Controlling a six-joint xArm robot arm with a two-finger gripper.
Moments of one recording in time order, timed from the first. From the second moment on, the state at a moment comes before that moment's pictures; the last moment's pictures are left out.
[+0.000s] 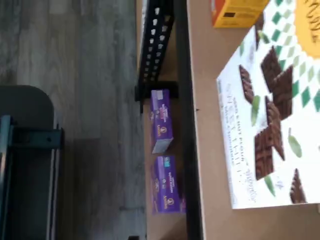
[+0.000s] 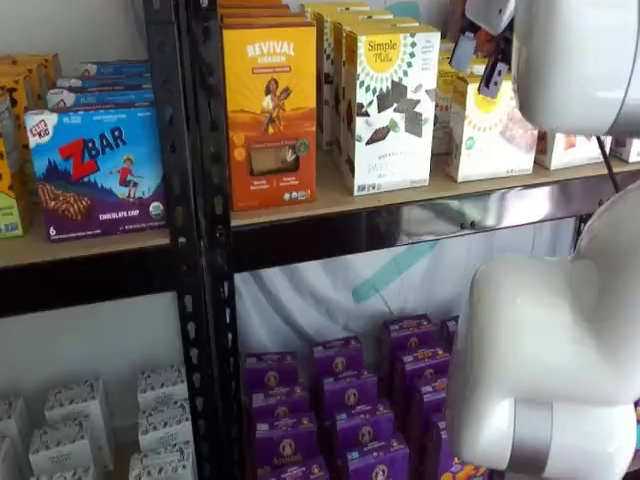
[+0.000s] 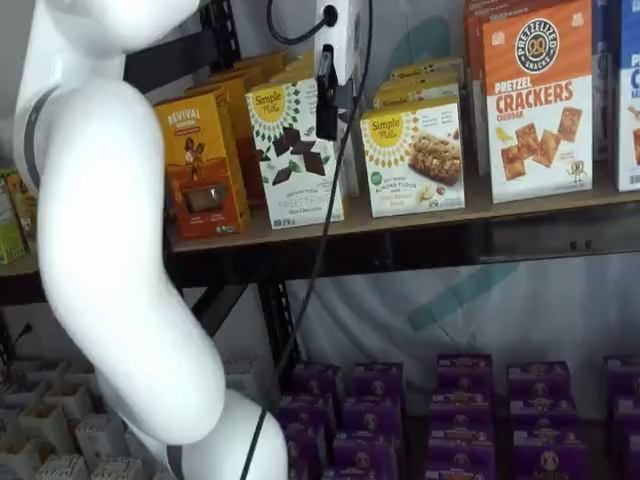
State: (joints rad) arm -0.47 -0.38 -1.45 0.35 1.80 -1.92
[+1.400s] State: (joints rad) arm -0.48 -0.21 -1.52 0.32 1.67 -1.98
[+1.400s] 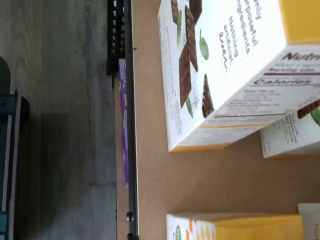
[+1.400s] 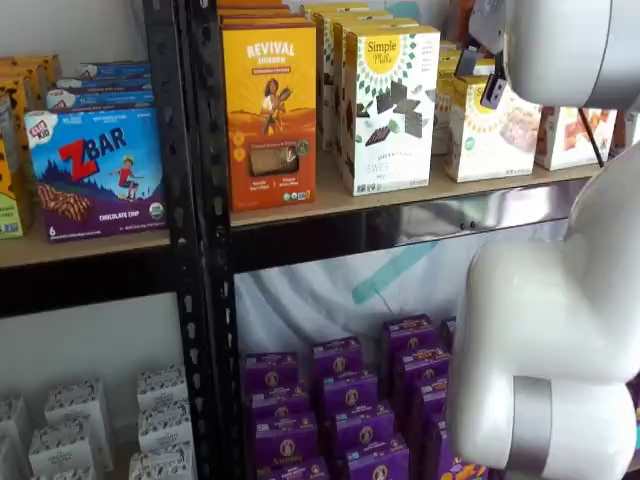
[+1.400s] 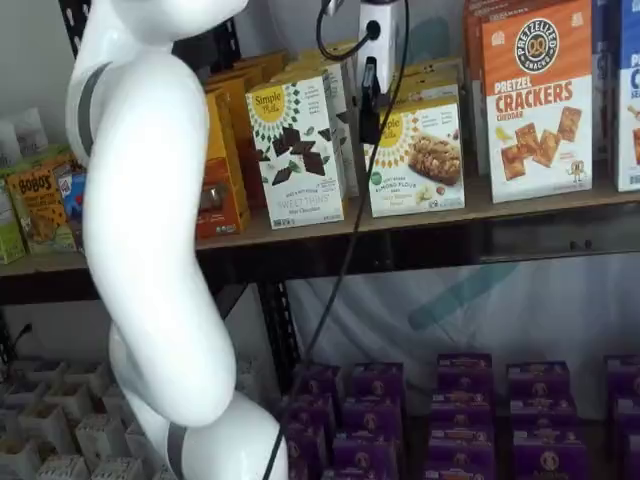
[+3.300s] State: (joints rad) arm -0.43 -0.16 -1.57 0.17 1.74 -1.96
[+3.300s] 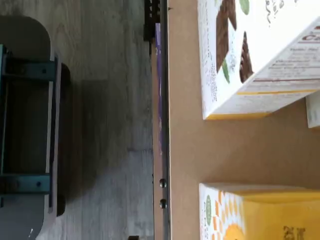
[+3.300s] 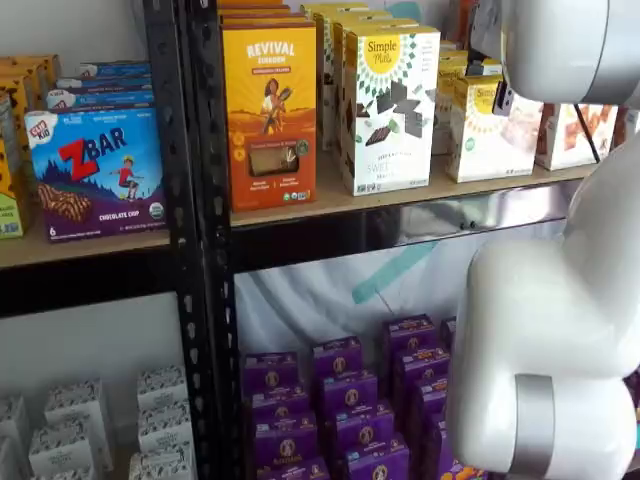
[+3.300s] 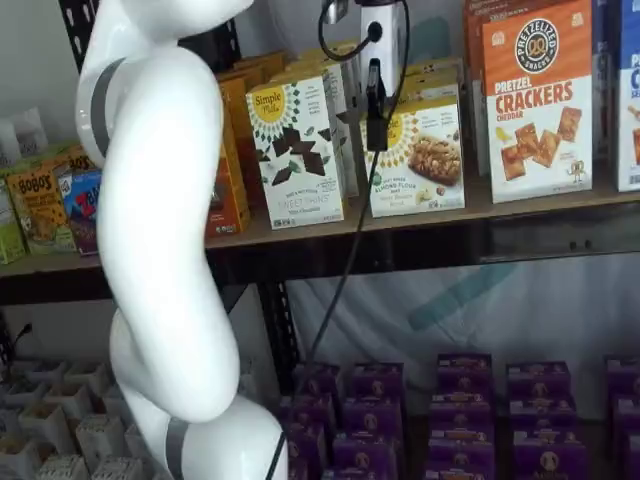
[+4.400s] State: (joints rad) arm -0.38 -0.11 -1.63 0.07 1.75 -1.93
